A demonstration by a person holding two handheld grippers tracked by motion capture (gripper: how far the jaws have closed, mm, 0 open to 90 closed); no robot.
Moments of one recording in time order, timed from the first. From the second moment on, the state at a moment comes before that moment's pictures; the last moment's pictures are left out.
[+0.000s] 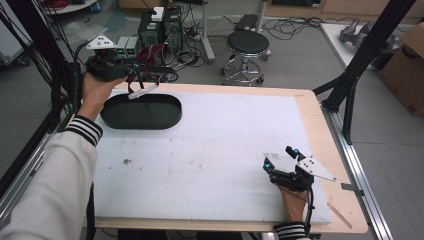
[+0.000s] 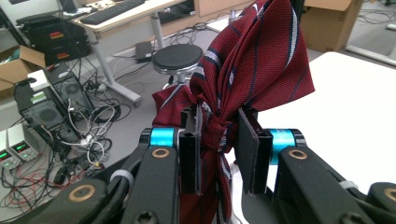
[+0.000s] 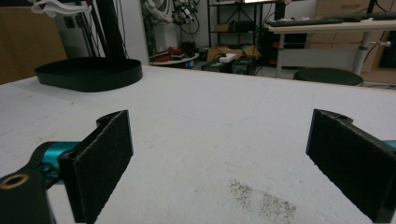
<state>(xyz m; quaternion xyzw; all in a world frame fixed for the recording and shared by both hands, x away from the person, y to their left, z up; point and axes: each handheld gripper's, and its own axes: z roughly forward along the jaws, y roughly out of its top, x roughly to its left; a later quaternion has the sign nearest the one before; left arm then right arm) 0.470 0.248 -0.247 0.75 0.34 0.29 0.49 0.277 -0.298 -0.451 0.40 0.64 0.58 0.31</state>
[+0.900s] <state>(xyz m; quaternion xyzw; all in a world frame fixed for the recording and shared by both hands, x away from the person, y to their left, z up) 0.503 0.259 -0.280 0.72 0.40 0.30 0.48 0.277 -0.298 -0.451 0.40 0.64 0.58 0.31</state>
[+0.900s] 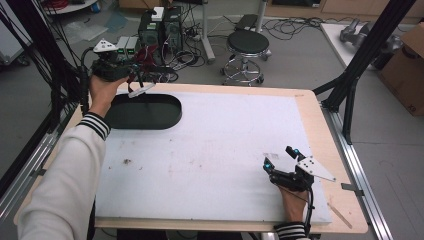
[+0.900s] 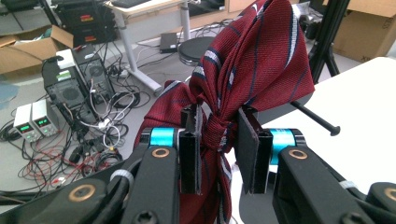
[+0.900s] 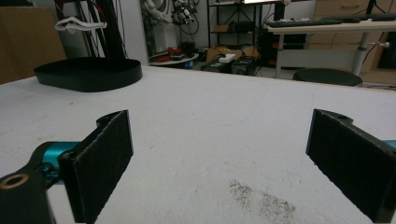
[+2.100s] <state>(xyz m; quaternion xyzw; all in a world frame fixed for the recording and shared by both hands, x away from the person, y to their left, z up) 0.503 0.254 -0.288 0.70 0.44 0.28 0.48 0.277 -0.298 -0.451 0.40 0.64 0.58 0.31</state>
